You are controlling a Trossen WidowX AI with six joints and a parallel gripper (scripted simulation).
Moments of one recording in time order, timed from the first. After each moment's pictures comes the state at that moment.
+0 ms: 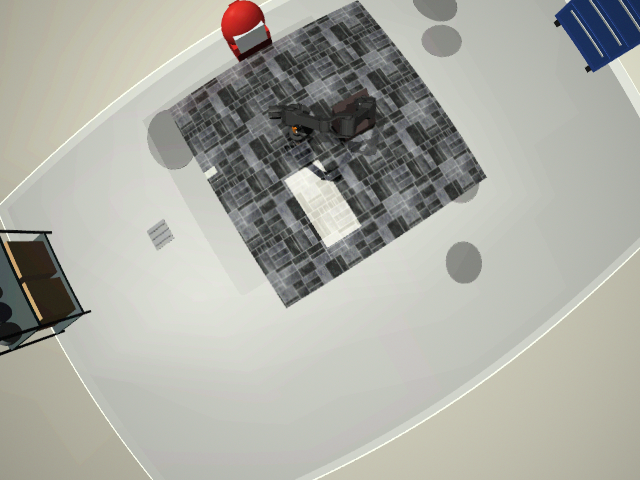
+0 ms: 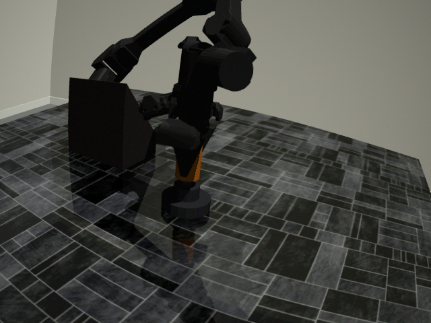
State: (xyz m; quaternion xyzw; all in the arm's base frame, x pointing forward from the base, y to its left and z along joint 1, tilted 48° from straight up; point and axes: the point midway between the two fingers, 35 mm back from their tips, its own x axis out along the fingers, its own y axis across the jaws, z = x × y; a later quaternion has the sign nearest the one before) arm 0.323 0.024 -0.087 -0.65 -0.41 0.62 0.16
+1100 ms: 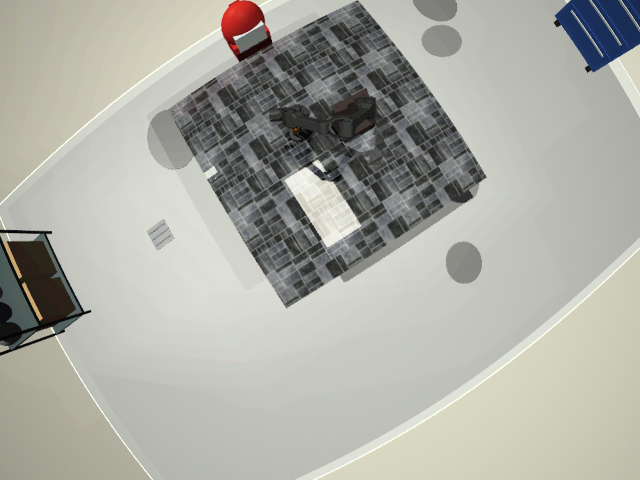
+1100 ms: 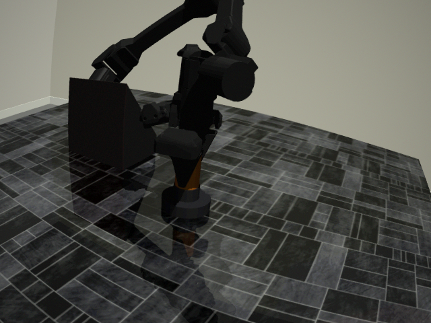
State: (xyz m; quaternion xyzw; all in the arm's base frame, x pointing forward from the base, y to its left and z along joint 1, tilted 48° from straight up) arm 0.322 0.035 -0.096 -0.65 -0.41 0.62 0.15
